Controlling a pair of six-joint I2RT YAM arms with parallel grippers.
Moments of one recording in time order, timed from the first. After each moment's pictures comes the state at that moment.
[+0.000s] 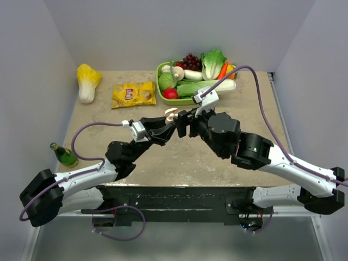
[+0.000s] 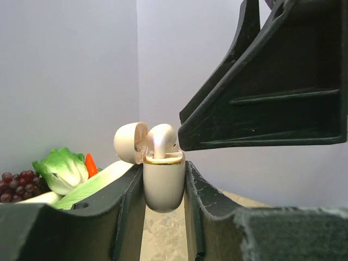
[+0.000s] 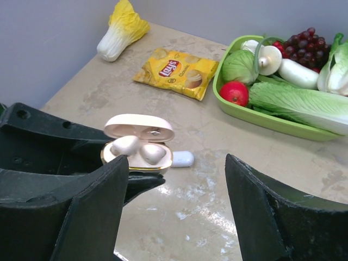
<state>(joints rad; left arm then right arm) -0.88 1.11 0.48 1.20 0.08 -0.09 1.19 1.14 1.38 -0.43 0.65 0.21</state>
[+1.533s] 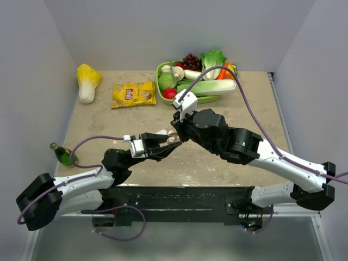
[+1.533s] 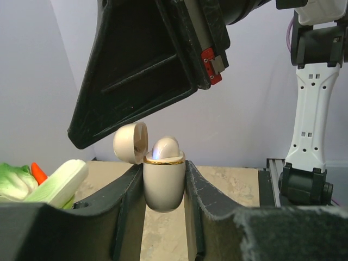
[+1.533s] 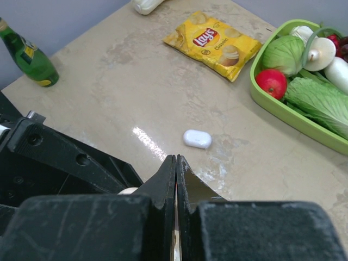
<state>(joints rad) -0.88 1.04 0.35 1.27 0.38 -0.08 1.18 1.24 1.45 -0.53 0.45 0.13</state>
